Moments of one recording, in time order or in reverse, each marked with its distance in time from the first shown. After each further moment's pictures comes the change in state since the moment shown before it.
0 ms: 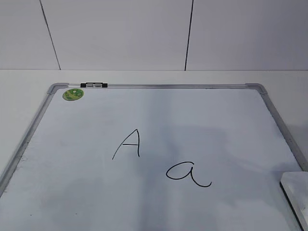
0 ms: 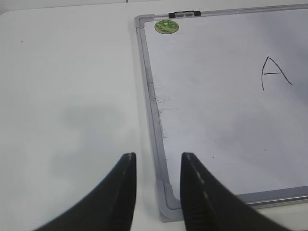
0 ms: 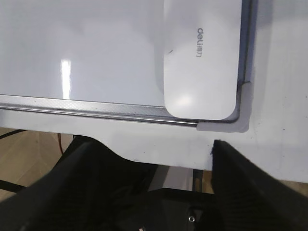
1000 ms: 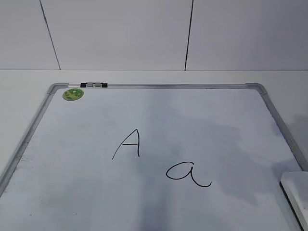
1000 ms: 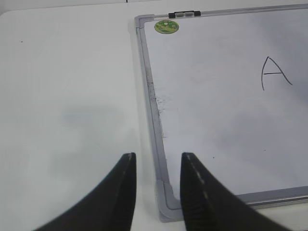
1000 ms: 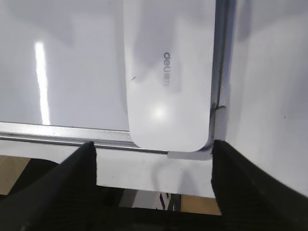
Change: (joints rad) left arm 0.000 0.000 0.000 0.000 0.000 0.000; right arm 0.000 0.212 0.000 -0.067 -0.118 -0.002
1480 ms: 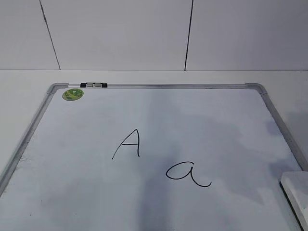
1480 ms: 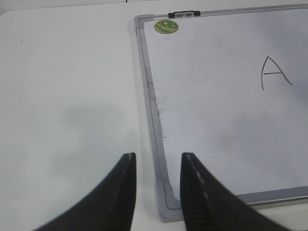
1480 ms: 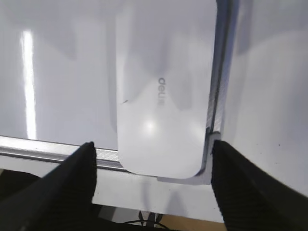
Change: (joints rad) left arm 0.000 0.000 0.000 0.000 0.000 0.000; right arm 0.037 0.112 -0.013 -0.033 -0.080 -0.041
